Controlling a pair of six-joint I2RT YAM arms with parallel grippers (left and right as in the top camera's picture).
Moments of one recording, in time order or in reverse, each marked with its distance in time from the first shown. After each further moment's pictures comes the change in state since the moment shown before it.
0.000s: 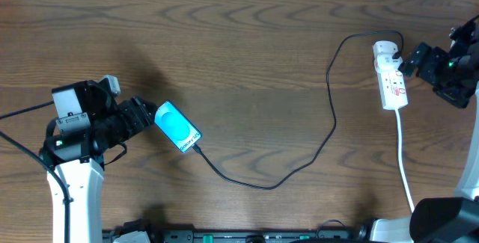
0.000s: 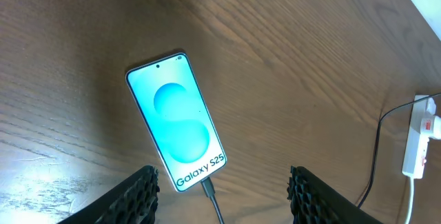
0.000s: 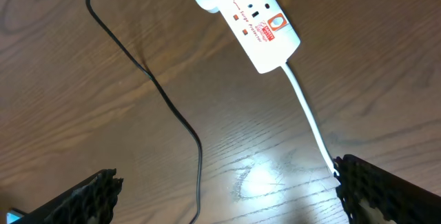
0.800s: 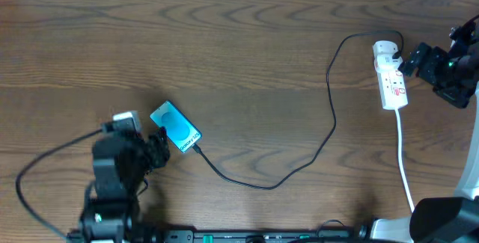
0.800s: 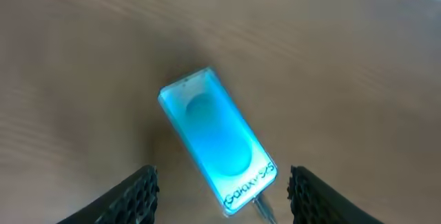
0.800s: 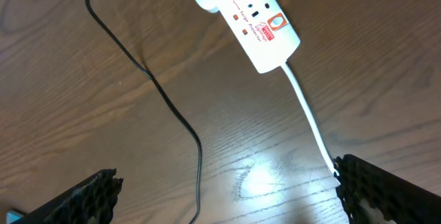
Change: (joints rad) left arm -0.241 -0.544 -0.463 0.296 -0.336 0.019; right arm 0.000 0.000 0.000 0.000 0.001 0.000
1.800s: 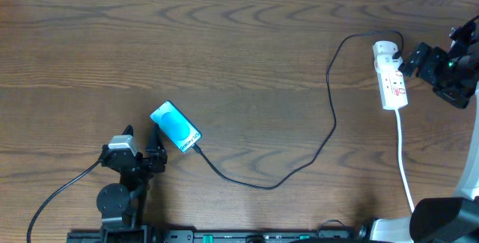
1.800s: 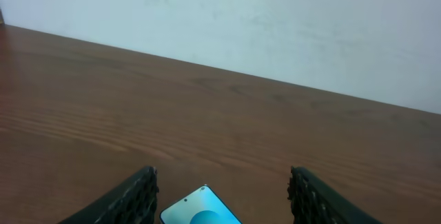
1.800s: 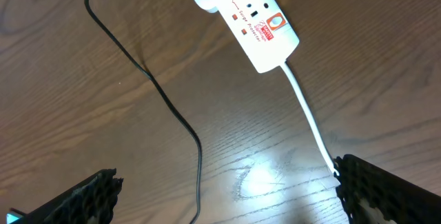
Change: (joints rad) left arm 0.038 -0.559 -0.422 0.420 -0.016 0.086; right arm 0.000 0.000 0.000 0.000 0.002 0.004
